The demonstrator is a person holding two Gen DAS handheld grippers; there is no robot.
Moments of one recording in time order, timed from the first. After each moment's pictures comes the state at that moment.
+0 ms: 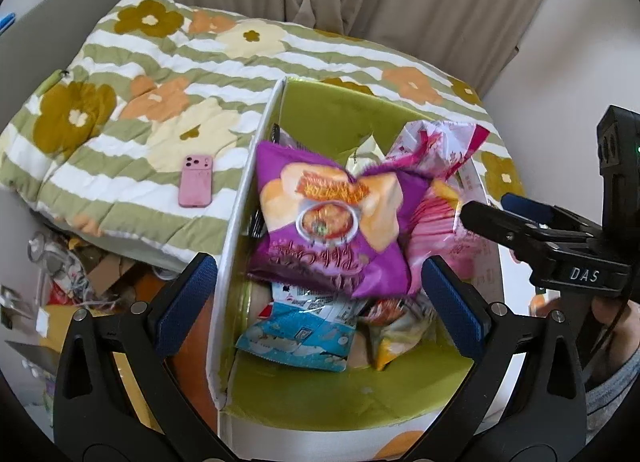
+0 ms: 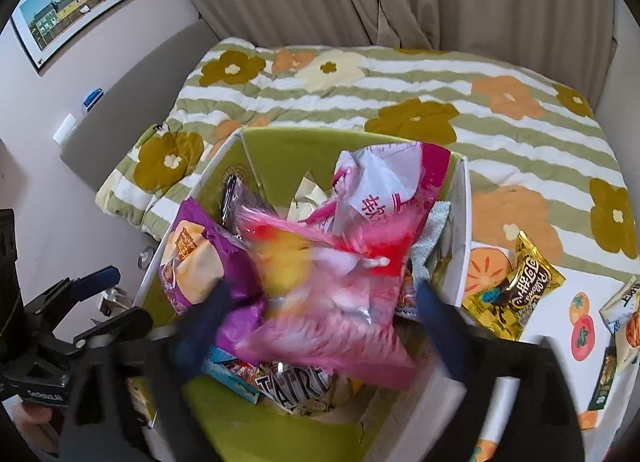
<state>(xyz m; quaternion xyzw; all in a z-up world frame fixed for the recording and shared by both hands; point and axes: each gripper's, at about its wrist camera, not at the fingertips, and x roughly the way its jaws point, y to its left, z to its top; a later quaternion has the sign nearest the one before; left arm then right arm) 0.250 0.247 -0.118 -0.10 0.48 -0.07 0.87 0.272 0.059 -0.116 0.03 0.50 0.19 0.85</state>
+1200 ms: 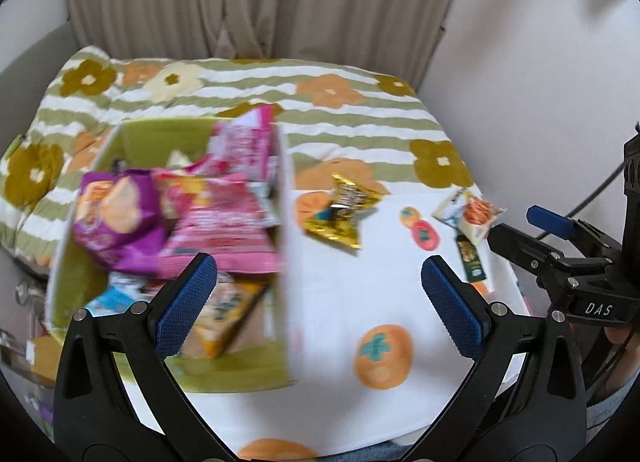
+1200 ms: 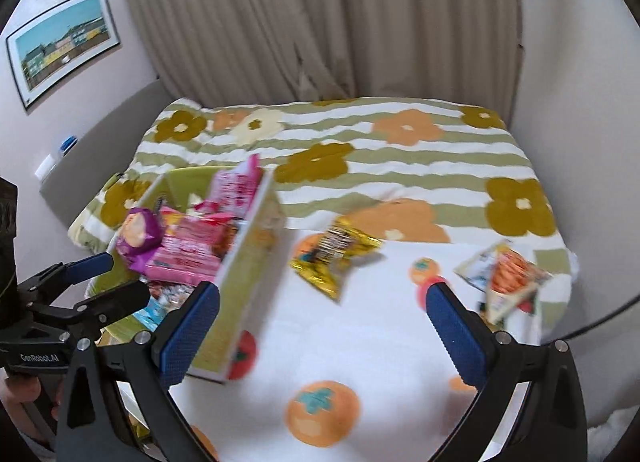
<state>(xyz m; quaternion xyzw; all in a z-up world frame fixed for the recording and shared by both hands) 0.192 0.022 -0.076 -0.04 0.43 -0.14 0.89 0.155 -0.137 -0.059 0.04 0.42 0.09 0.90</state>
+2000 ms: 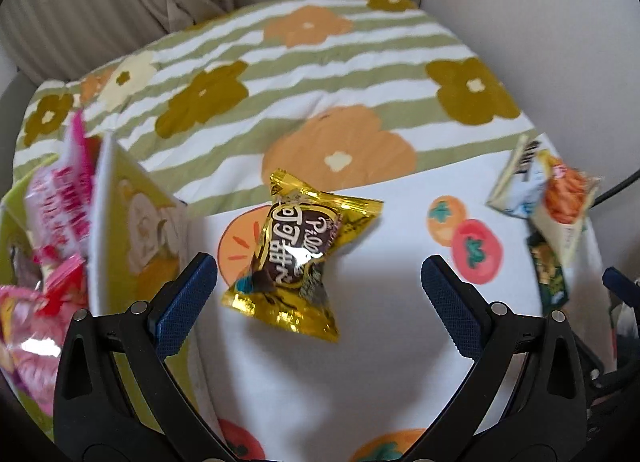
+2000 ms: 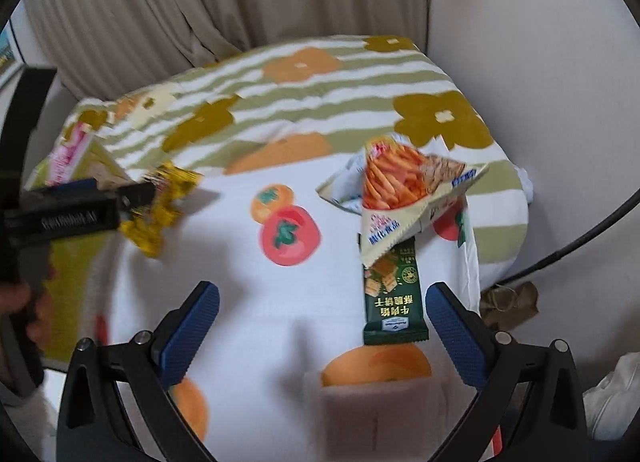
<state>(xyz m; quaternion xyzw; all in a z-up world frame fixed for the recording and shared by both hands) 0.353 -0.127 -0.211 0.11 0.52 -0.12 0.84 0.180 -0.255 -0.184 0.08 0.50 -0.05 0.86</state>
